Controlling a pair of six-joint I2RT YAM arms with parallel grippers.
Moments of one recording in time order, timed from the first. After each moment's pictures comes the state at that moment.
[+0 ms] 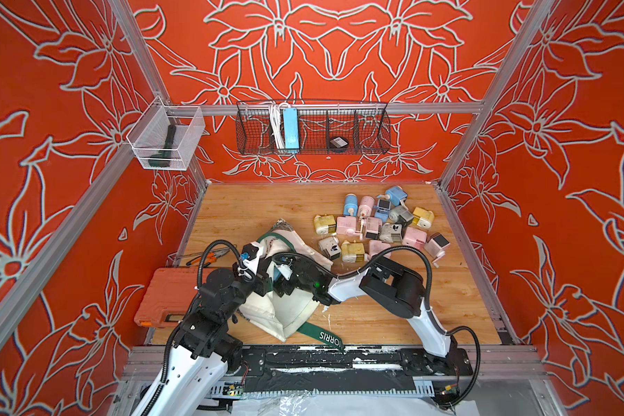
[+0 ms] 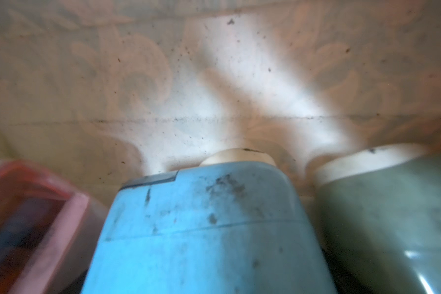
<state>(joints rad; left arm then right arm) -0.36 0.40 0.49 -0.33 0.10 0.02 1.05 2.20 1.14 0.64 0.00 0.07</state>
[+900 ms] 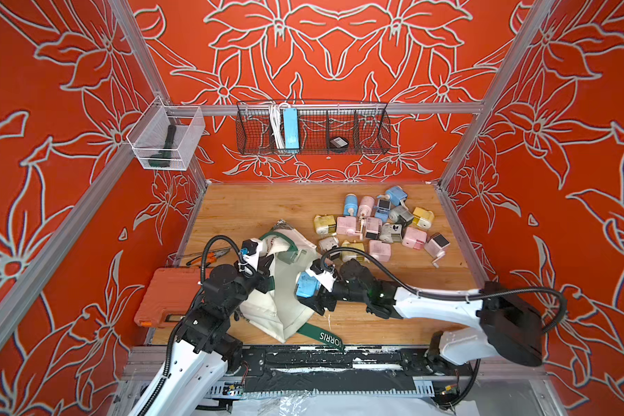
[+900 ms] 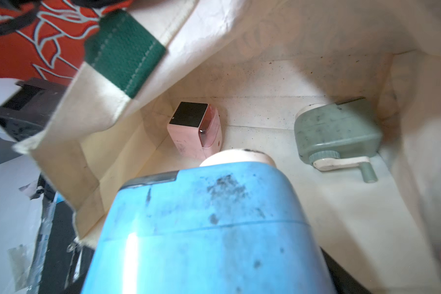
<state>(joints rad) -0.36 0.45 0.50 -0.32 0.09 -0.08 1.03 1.32 0.65 0.23 -0.20 0.10</state>
